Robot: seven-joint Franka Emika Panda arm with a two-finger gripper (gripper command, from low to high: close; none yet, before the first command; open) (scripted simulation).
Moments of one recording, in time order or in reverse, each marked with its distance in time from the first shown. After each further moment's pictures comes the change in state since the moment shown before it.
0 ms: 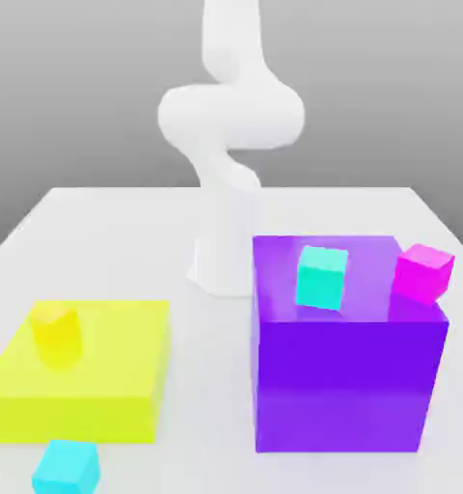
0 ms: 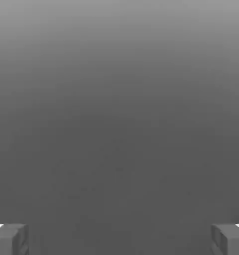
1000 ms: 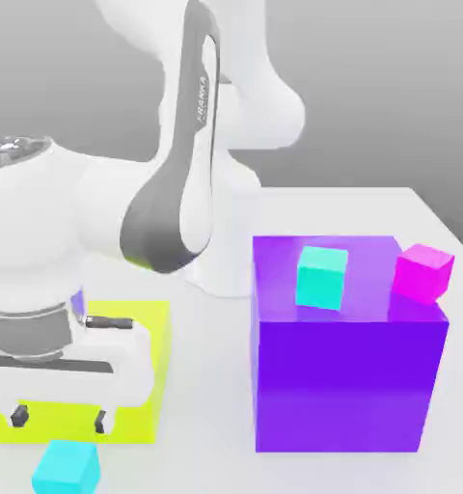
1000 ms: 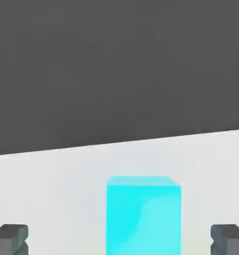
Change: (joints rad) arm -0.119 1.086 -0.208 0.005 0.191 0.336 -0.389
